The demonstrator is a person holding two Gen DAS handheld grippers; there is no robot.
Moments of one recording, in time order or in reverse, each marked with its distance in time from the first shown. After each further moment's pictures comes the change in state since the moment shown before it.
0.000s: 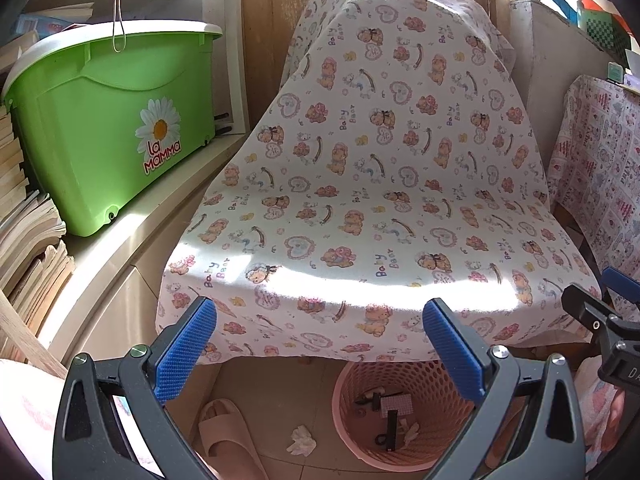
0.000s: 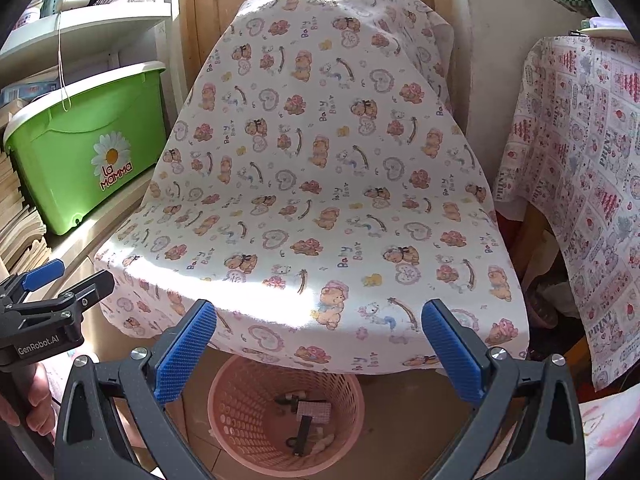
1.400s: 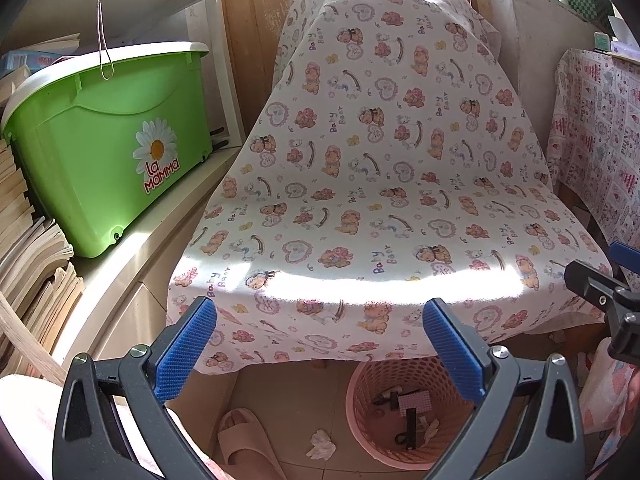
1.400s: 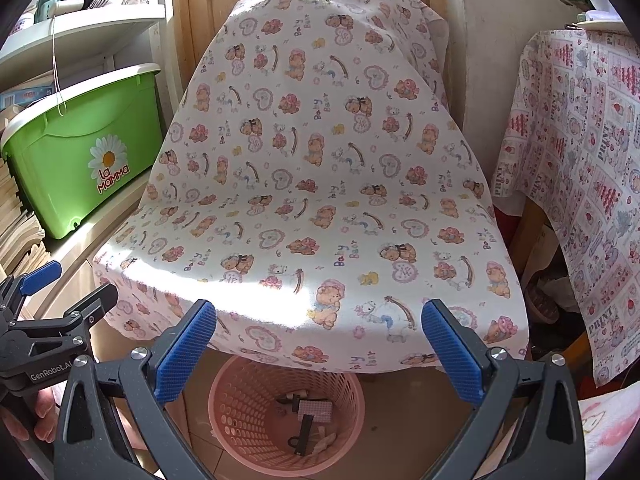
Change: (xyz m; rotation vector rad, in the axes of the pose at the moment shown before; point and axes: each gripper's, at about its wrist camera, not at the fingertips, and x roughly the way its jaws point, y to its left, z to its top) left arm -0.002 -0.016 -0.004 0.086 -0.022 0.038; right arm 0.001 -0.002 0.000 0.022 0.003 0.000
